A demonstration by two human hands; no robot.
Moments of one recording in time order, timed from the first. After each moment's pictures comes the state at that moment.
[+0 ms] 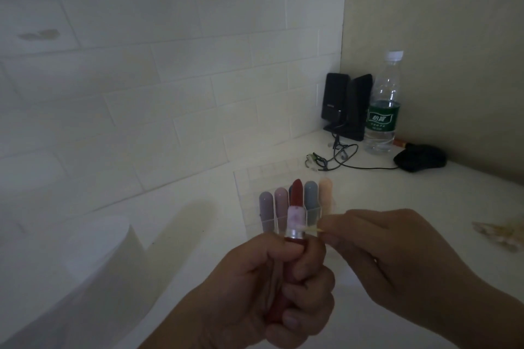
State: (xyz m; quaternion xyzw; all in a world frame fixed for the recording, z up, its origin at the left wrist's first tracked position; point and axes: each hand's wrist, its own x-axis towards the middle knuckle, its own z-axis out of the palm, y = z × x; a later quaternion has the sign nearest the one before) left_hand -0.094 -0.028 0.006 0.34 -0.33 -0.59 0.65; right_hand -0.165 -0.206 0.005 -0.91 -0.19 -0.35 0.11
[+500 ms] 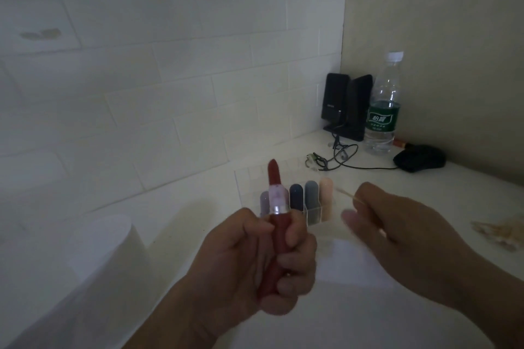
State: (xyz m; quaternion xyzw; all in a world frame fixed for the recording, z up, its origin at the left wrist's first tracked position) left_hand -0.079 -0.020 0.006 0.33 -0.32 -0.55 0.70; right_hand -0.165 -0.225 0.002 -0.96 0.03 -0.23 0.13
